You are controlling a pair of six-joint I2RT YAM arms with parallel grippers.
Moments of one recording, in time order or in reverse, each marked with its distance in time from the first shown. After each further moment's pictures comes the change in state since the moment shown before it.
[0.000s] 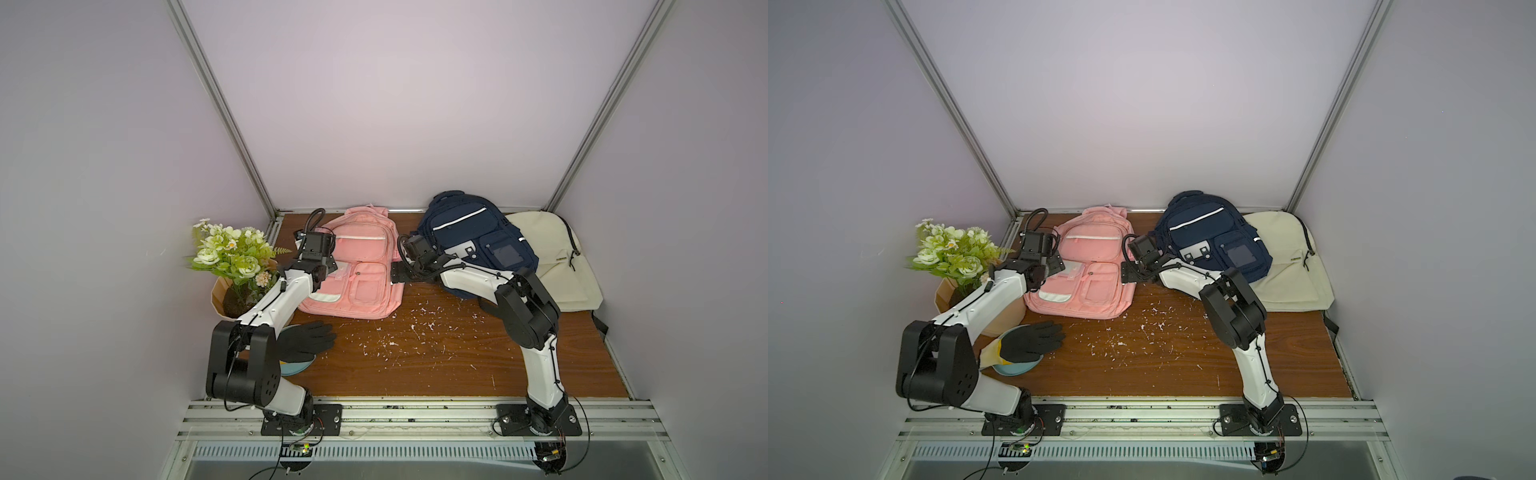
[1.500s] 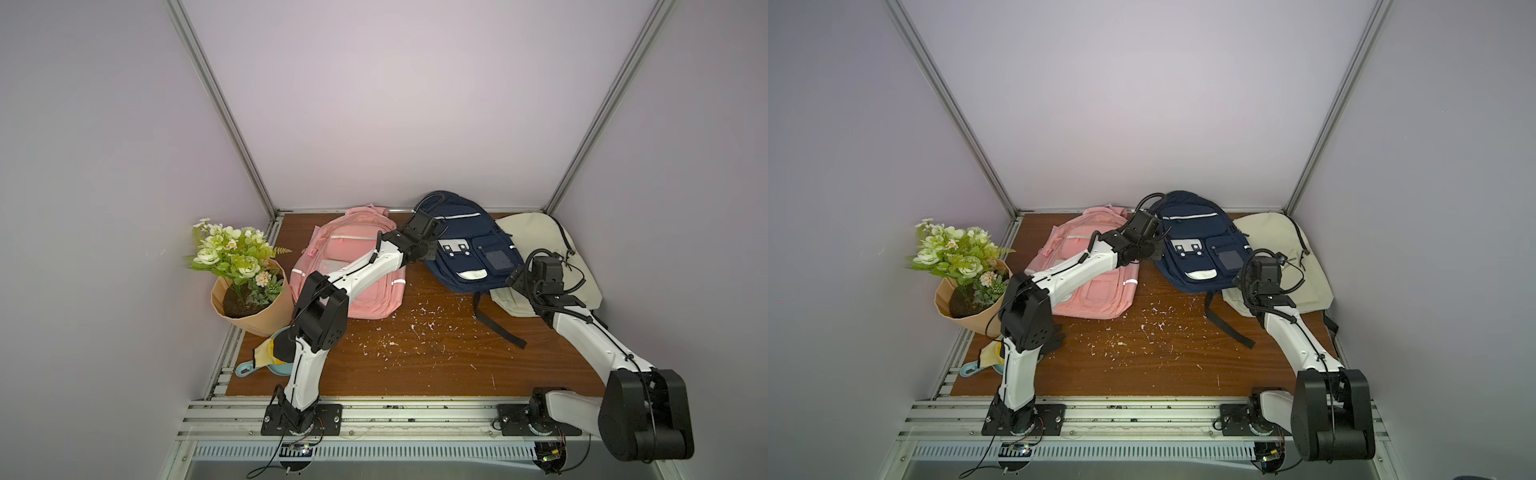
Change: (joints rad) left arm -0.443 0.494 0.700 -0.133 0.294 0.065; right arm -0.654 -0.801 -0.769 0.087 0.183 0.080
